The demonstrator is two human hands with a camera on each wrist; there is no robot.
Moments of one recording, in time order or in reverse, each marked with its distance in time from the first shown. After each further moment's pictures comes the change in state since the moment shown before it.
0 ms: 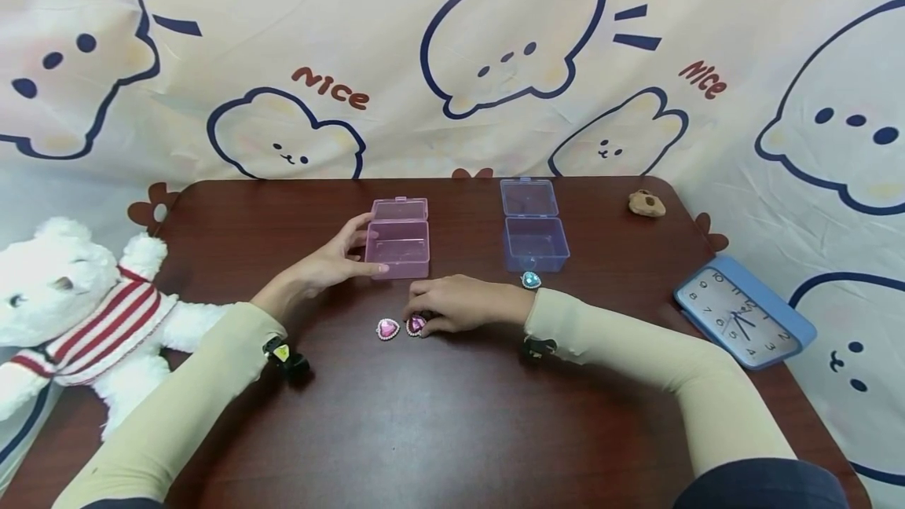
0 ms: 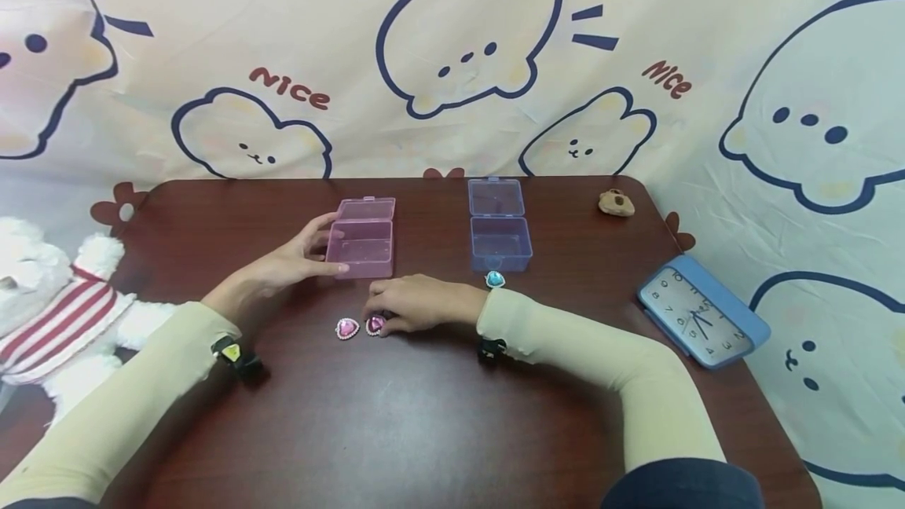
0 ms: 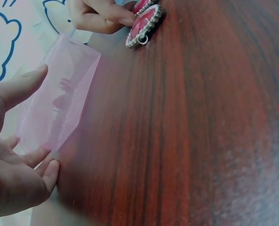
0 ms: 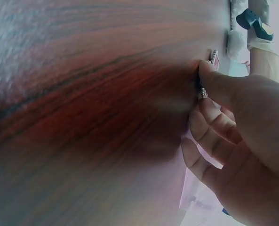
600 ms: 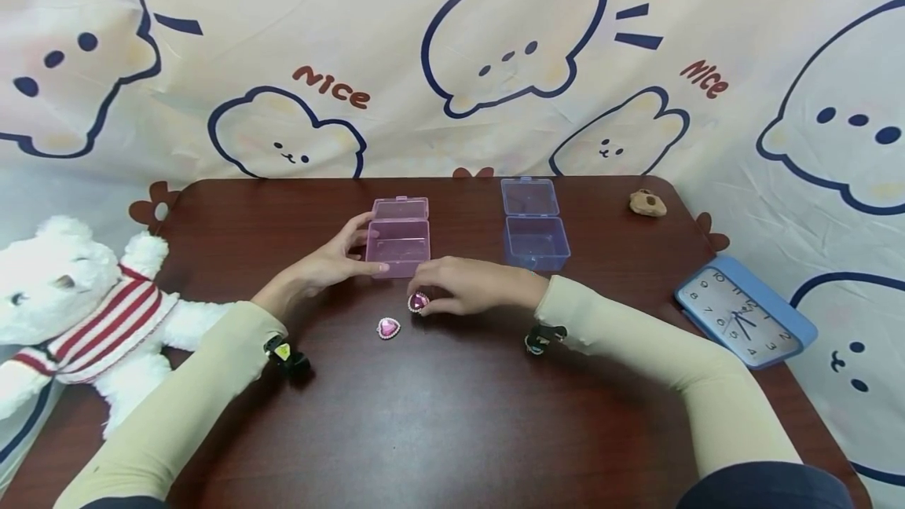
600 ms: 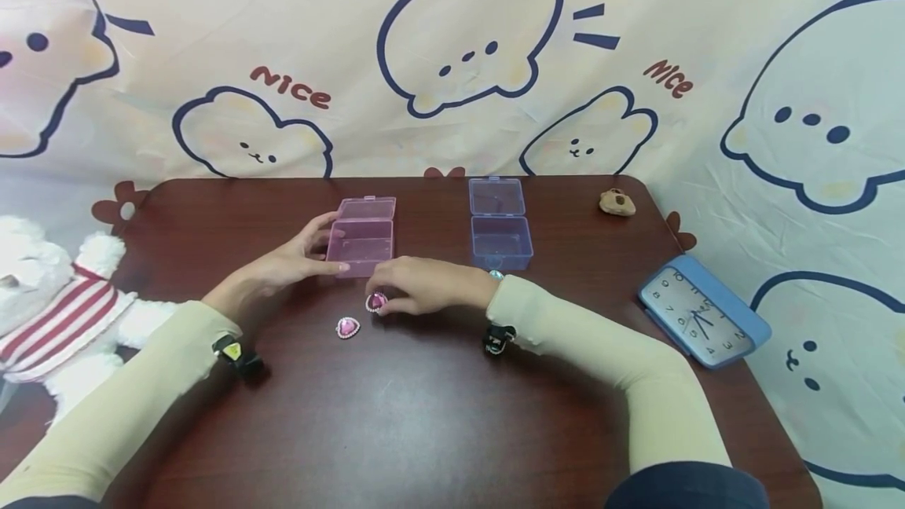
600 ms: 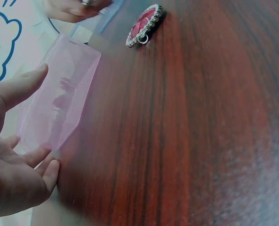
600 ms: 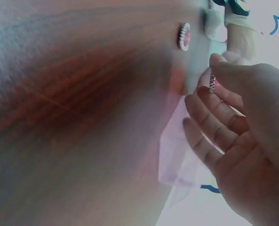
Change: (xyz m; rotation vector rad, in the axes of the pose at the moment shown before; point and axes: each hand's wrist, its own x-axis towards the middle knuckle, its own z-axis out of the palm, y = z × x) left_hand 0.000 -0.001 -0.001 0.008 -0.002 -0.002; right_hand -0.006 0.012 -0.024 0.160 0.105 -0.052
